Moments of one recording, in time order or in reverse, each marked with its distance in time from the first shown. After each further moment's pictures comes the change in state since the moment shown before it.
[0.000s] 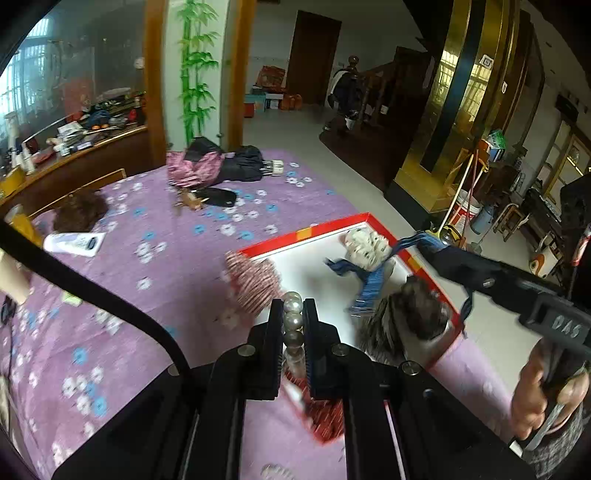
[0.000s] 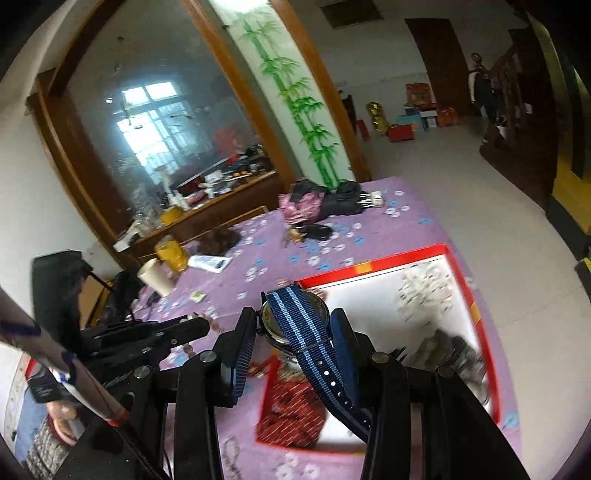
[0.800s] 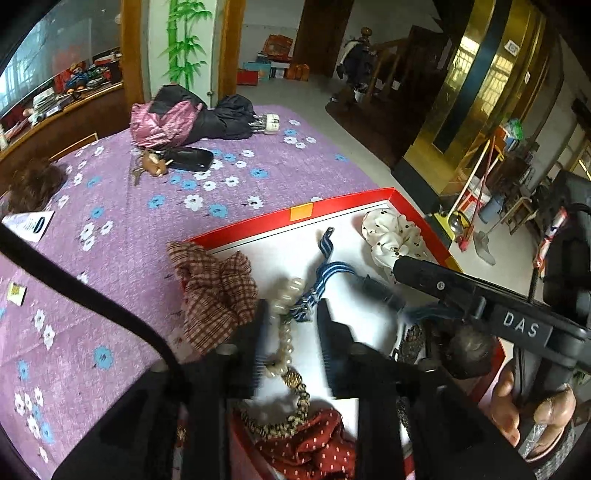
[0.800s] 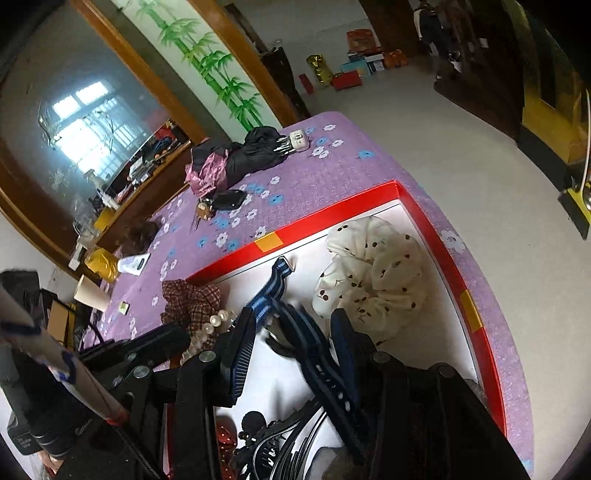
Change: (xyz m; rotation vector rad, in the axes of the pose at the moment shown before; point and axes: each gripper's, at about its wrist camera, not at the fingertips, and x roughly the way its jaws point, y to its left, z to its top) left arm 0.111 -0.002 0.006 -0.059 0.108 0.002; right arm 0.093 -0.092 -0.007 0.200 0.144 -0.083
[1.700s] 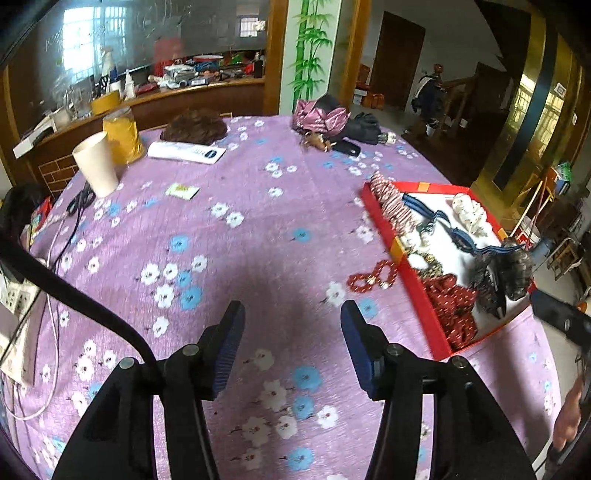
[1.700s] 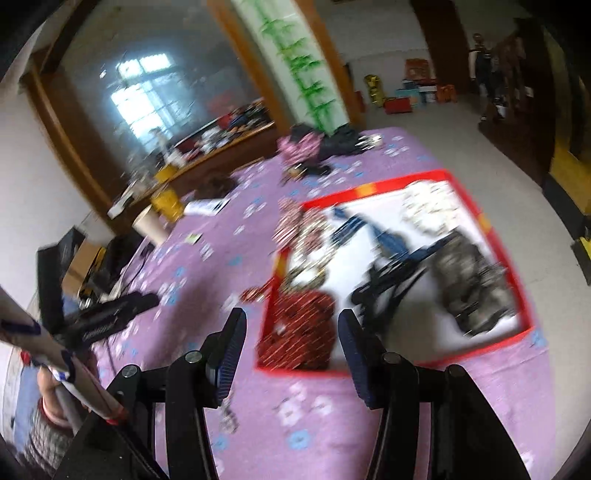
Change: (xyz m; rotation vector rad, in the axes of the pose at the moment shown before) left arm -0.141 0.115 -0.140 -0.167 -0.095 0.234; right arm -0.089 0.103 -0.131 -0.258 -0.019 0.081
